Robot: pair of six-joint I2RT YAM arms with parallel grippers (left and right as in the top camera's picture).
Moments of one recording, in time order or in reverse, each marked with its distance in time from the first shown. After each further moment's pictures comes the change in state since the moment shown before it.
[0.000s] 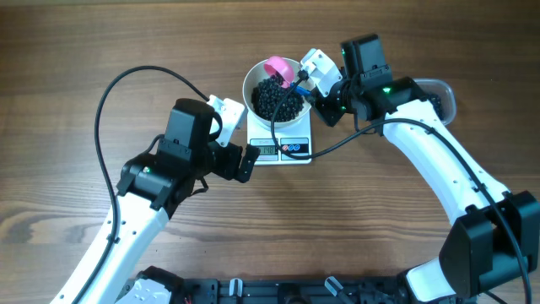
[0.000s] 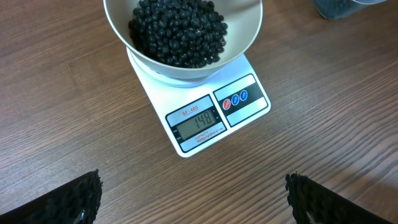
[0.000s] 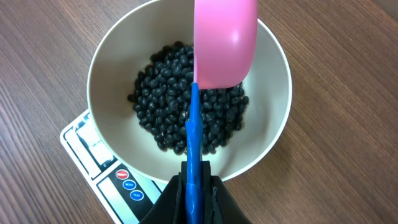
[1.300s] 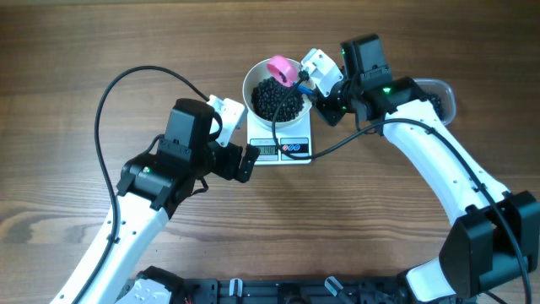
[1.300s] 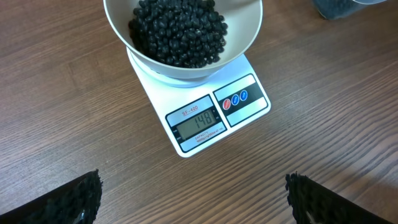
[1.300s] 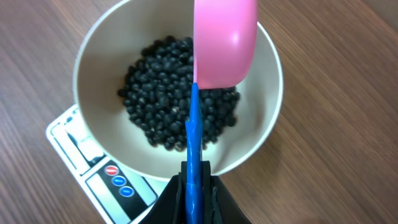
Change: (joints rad) left arm 0.000 0.000 0.000 0.000 0.000 0.000; right arm 0.000 0.000 0.000 -0.001 0.018 -0.023
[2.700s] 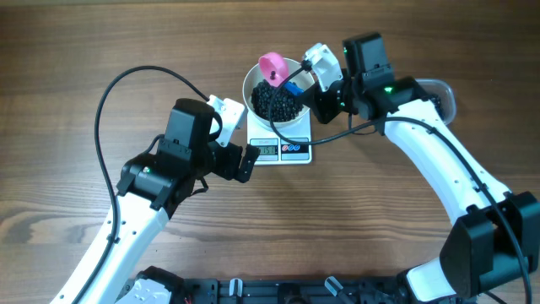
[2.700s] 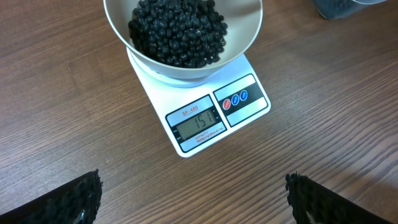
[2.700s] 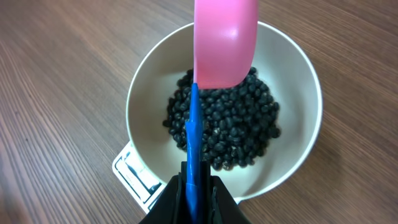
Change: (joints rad) left arm 0.000 0.000 0.000 0.000 0.000 0.000; right arm -0.017 -0.002 0.000 0.025 -0.147 0.273
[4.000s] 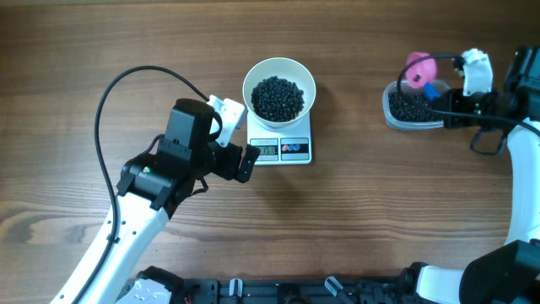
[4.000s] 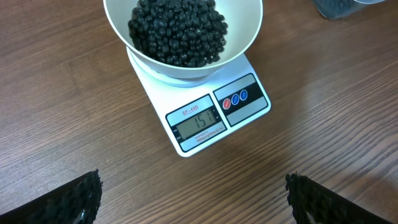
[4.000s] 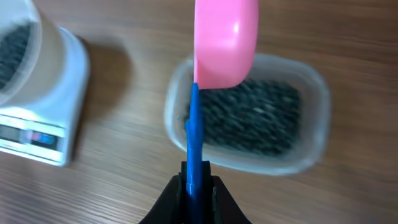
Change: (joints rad) left arm 0.000 0.000 0.000 -0.002 0.000 0.000; right arm -0.665 -0.167 0.000 -0.374 0.045 -0.209
